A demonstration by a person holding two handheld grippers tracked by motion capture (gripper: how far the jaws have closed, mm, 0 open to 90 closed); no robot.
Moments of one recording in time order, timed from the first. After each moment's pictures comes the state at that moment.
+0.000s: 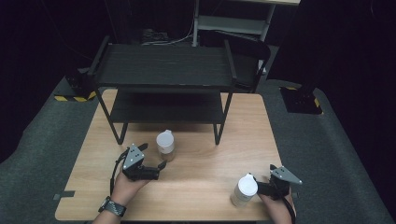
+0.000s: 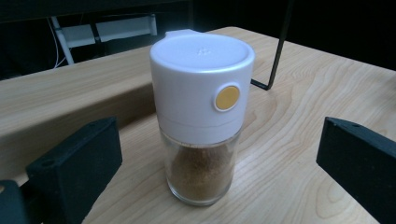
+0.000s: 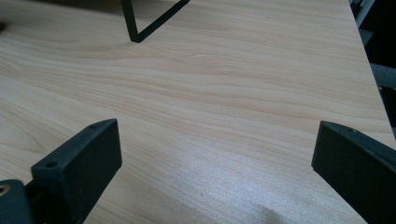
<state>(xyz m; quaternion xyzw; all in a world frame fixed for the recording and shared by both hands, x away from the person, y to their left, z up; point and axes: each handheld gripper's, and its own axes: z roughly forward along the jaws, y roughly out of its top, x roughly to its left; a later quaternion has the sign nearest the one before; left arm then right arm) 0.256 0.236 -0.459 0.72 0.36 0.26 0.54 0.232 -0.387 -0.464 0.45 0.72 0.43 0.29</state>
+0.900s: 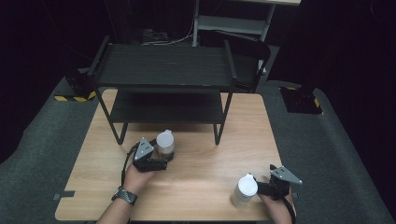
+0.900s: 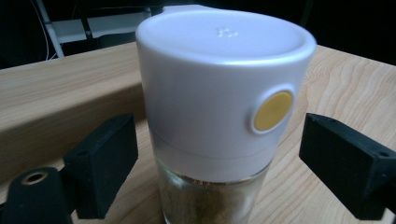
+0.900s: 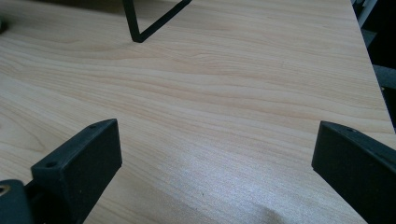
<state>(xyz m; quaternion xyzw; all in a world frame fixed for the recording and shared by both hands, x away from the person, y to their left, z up) 0.293 0.221 -0.478 0.72 0.36 0.25 0.54 0.233 -0.388 -0.464 0.45 0.73 0.43 0.29</state>
